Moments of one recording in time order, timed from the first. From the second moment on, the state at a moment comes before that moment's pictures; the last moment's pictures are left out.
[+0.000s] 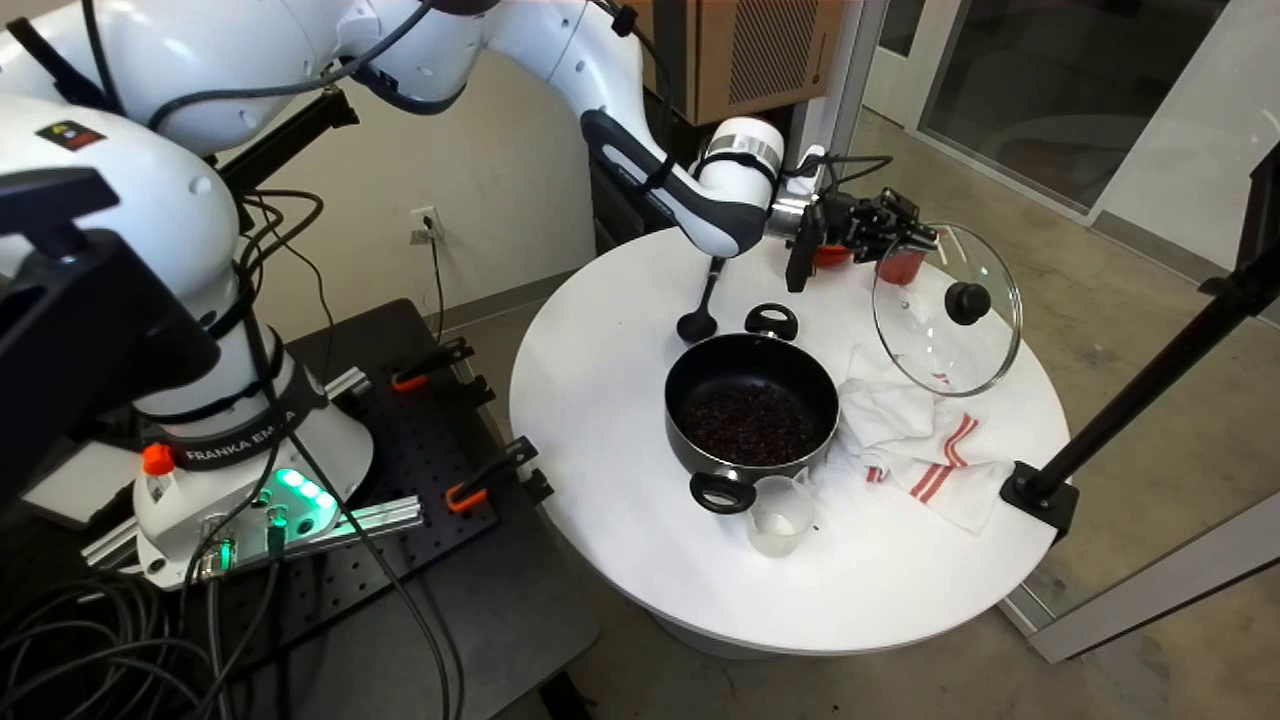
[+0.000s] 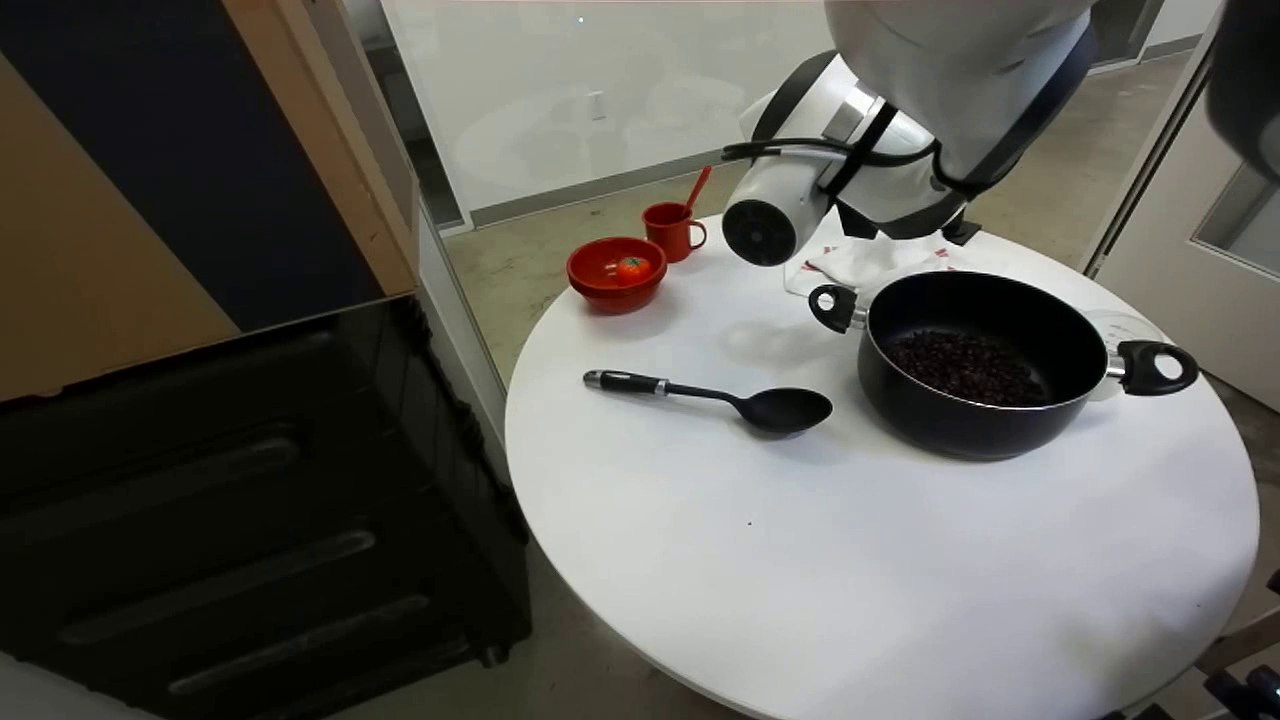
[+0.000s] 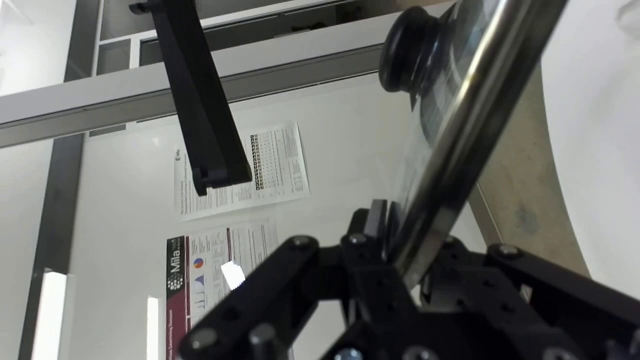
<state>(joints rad) 0.58 1.33 -0.85 -1.39 -1.41 2.48 1.28</state>
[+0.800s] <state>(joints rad) 0.22 1.17 -0.35 -1.38 -1.85 2.38 1.28</state>
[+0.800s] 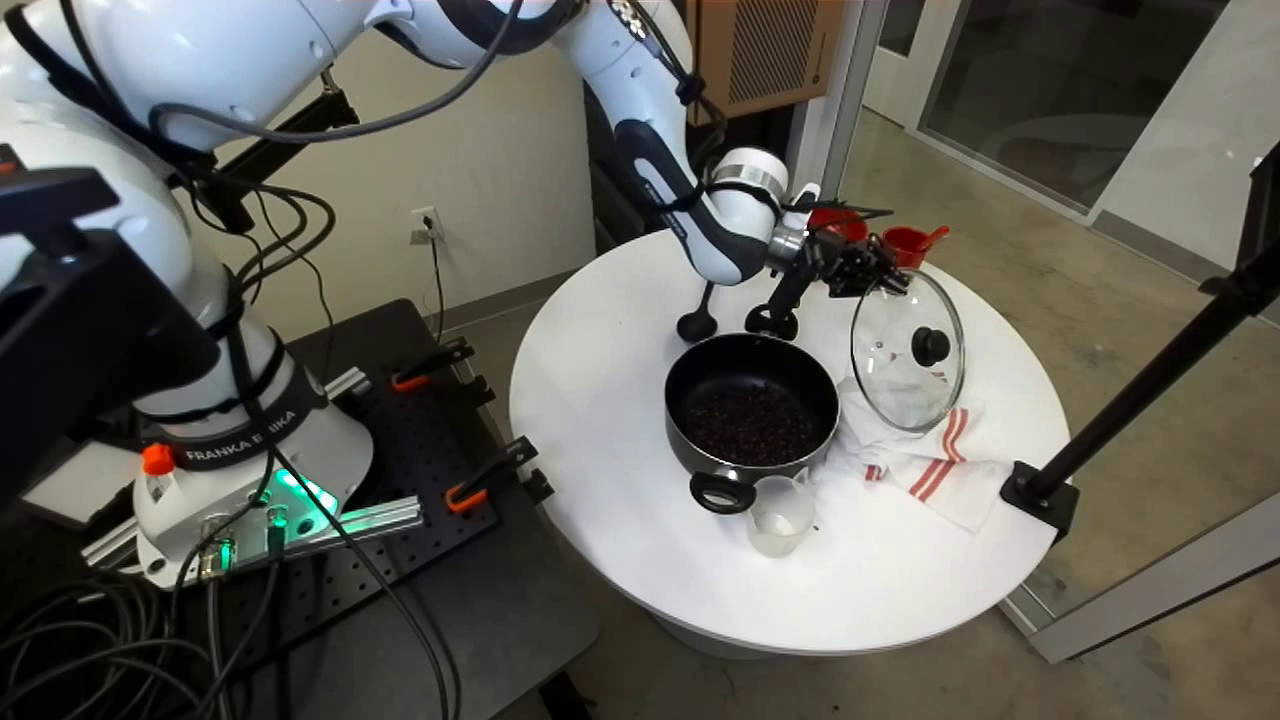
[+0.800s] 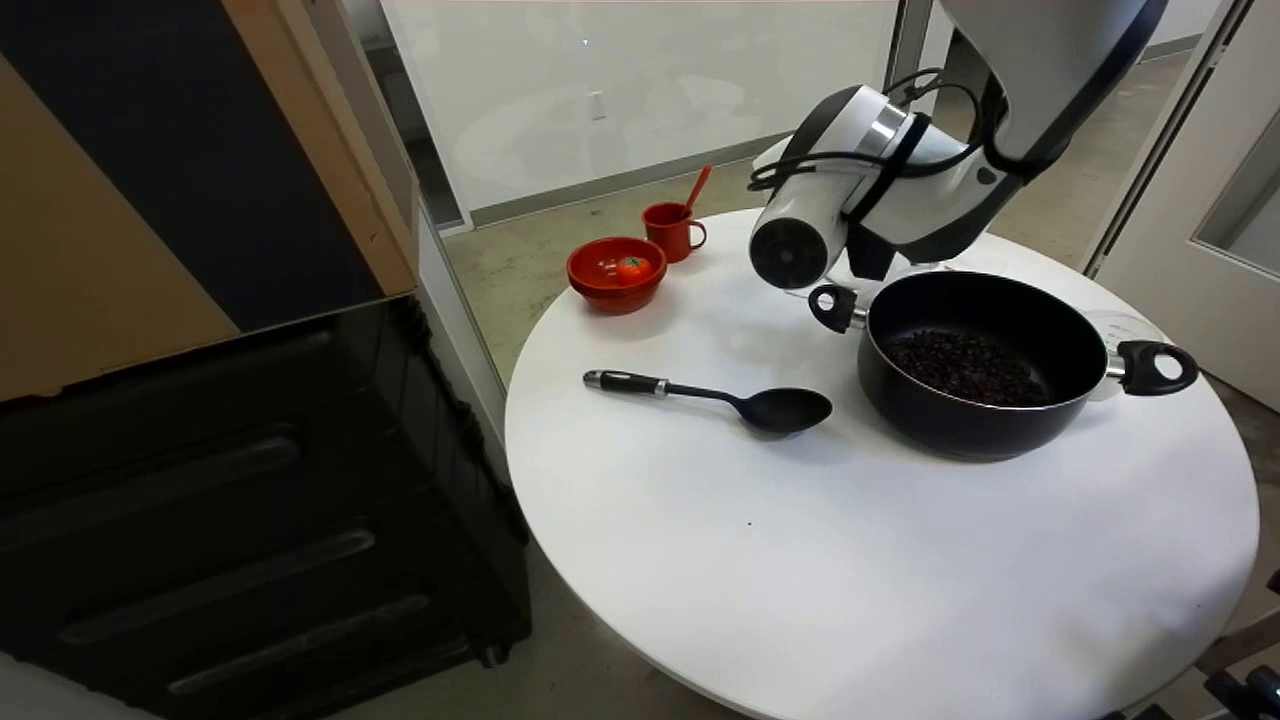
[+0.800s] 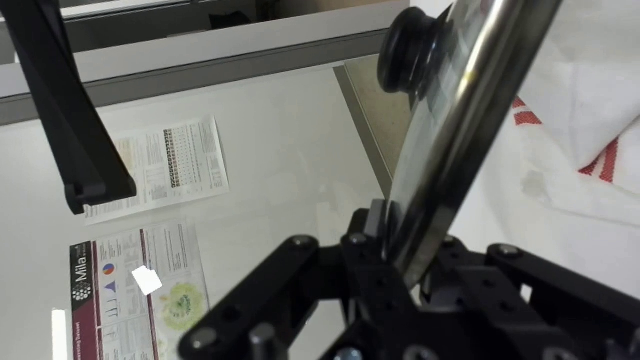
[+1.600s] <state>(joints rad) -0.08 1.11 -0.05 -1.36 -2.04 2.56 1.20</state>
